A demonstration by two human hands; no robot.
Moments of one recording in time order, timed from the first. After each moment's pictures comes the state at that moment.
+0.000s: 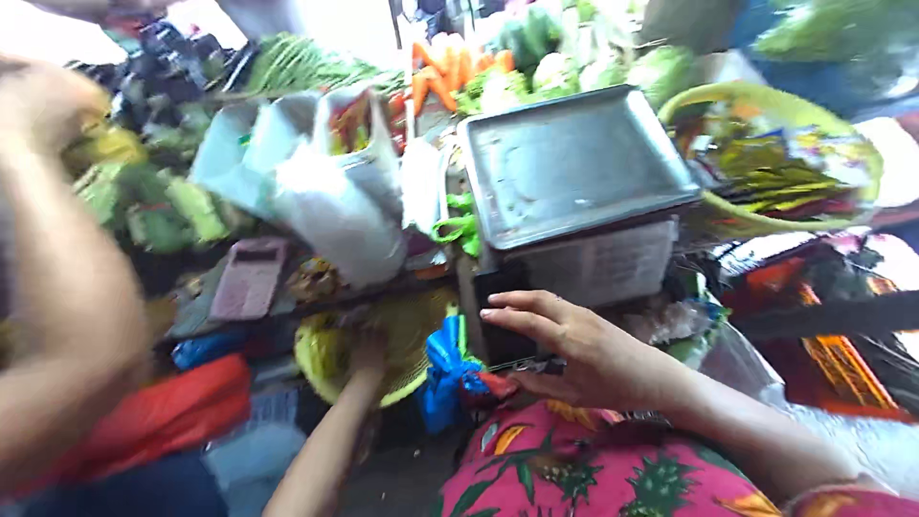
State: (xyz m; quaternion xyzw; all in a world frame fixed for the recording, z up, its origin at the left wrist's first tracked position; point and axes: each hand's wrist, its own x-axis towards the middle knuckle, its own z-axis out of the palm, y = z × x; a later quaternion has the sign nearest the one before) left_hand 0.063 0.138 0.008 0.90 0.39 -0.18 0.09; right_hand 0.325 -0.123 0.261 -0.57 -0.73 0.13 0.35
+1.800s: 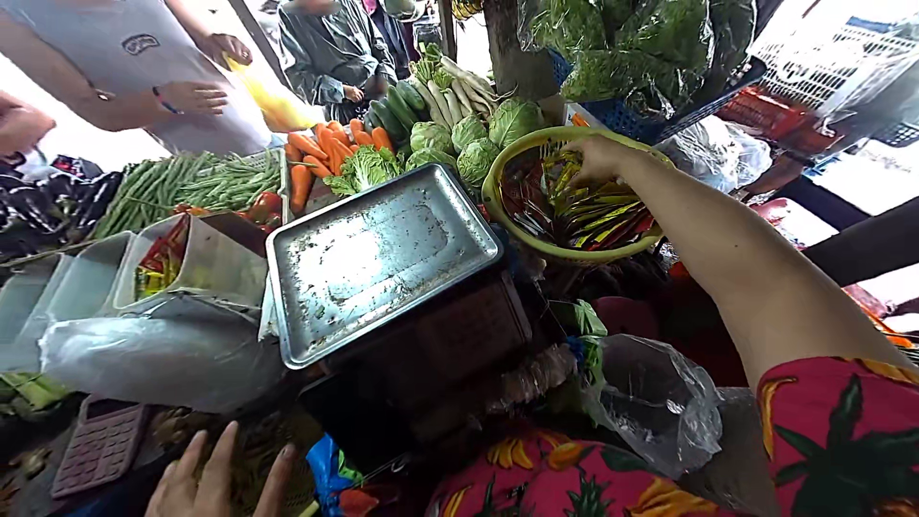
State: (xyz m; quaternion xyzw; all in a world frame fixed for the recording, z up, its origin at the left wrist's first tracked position) left_hand 0.141 0.000 0.230 0.89 0.43 0.14 0.11; right_hand 0.791 -0.194 0.267 -0.88 -0.45 0.10 0.14
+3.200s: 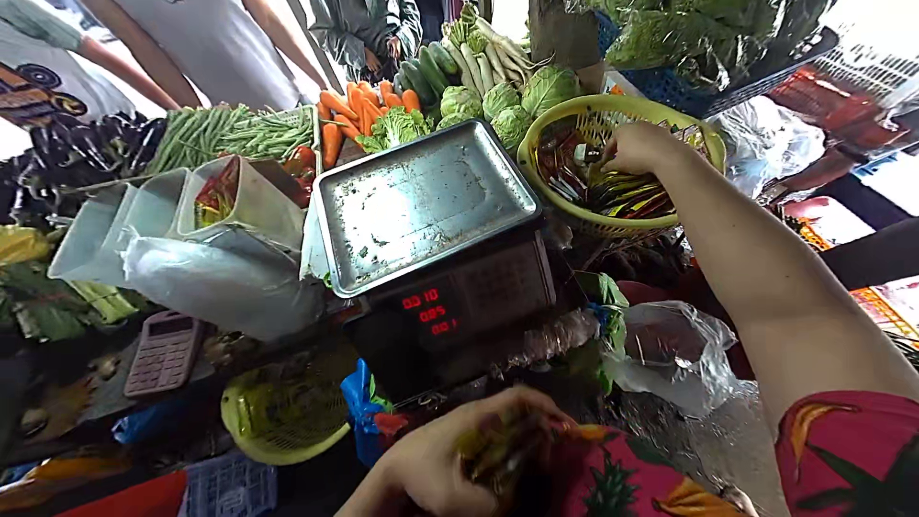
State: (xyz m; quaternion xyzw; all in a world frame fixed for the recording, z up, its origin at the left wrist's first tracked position) left_hand 0.245 -0.091 0.229 0.60 -0.19 -0.13 0.76; right_hand 0.714 -0.195 0.285 -0.93 -0.35 0.11 0.02
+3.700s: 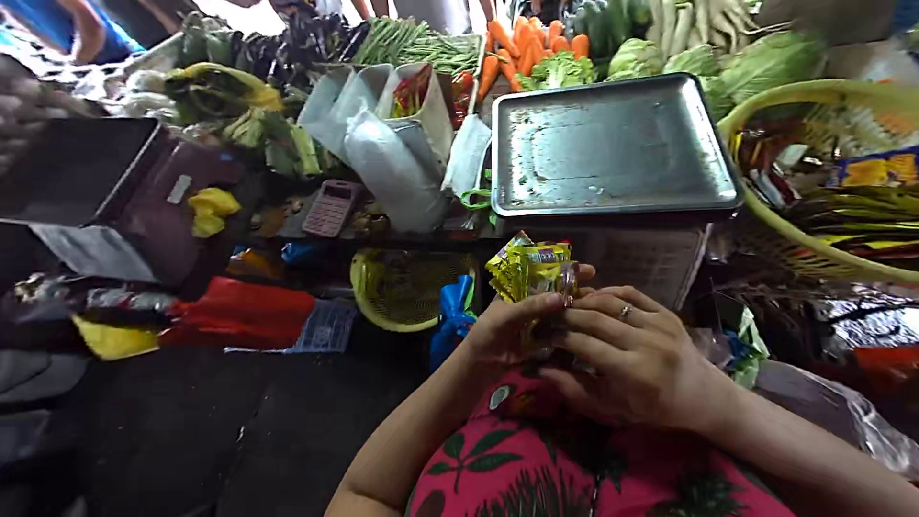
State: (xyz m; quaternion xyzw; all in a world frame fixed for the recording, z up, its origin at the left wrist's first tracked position) left_hand 0.222 -0.071 0.227 0.33 0.06 0.21 0.92; right_hand 0.376 -0.189 0.256 -0.49 -0.78 -0.10 0.37
